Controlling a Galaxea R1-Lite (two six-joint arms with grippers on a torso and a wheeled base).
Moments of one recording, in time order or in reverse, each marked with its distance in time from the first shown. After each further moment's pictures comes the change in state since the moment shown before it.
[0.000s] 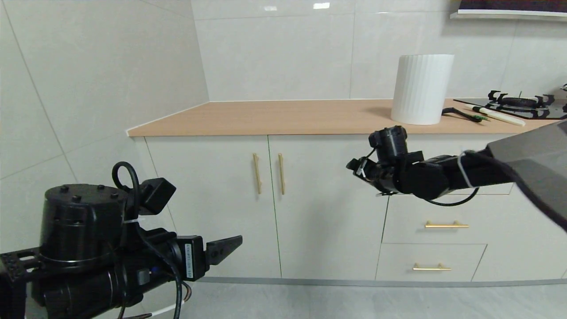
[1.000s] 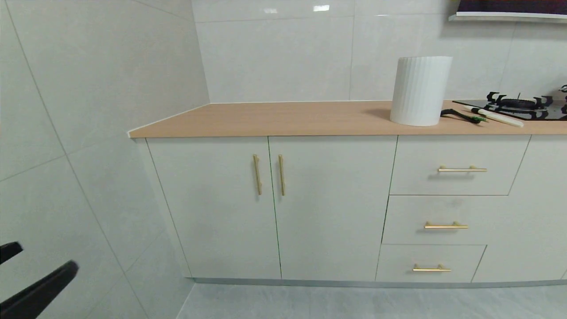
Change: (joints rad) left arm 0.106 -0.815 0.066 0.319 0.082 0.286; right arm -0.175 -1.536 0.877 0.154 -0.103 -0.644
